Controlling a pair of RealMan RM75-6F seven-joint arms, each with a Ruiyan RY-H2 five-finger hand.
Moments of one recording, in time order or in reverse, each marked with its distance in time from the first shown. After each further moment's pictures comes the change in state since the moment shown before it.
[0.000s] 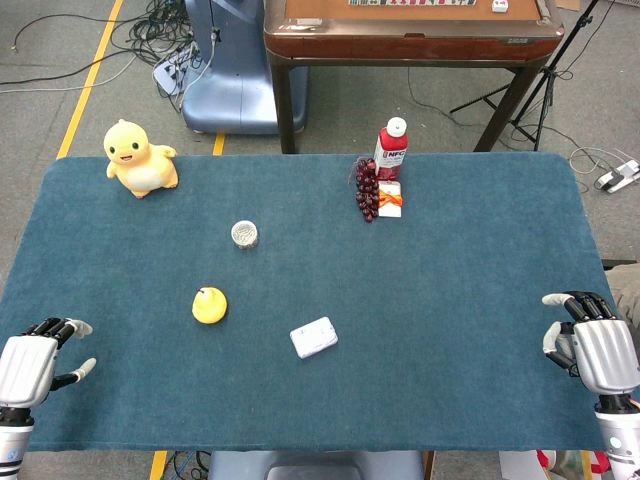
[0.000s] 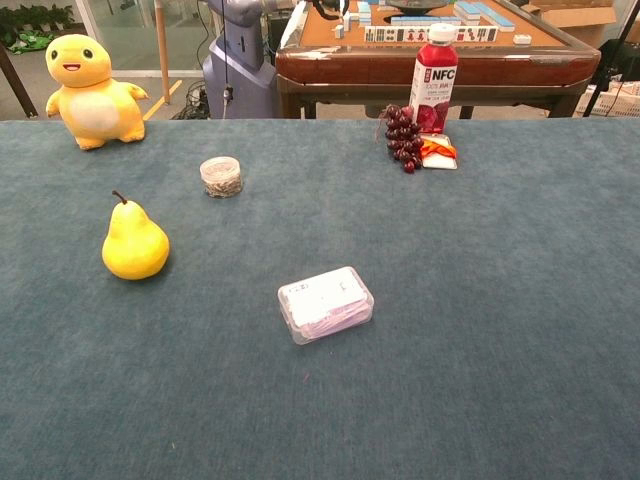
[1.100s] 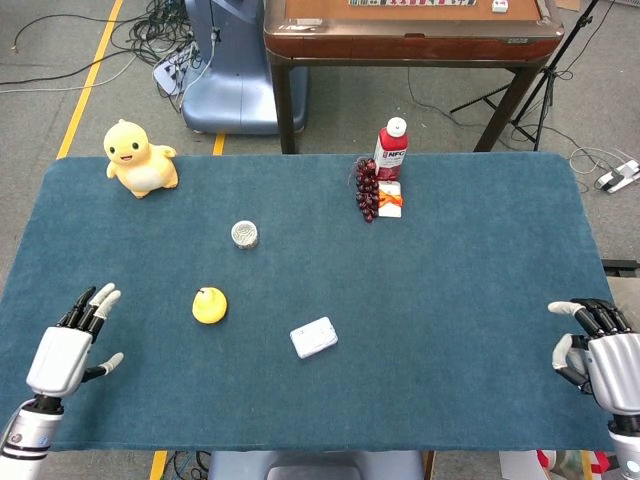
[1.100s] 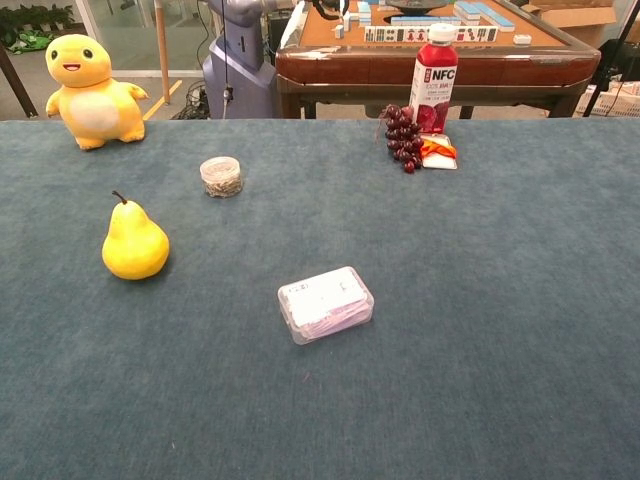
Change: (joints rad) left arm -0.068 -0.109 0.000 0.111 0.066 -0.032 0.000; right arm -0.049 0.057 -0.020 -0.065 -0.093 0.115 0.029
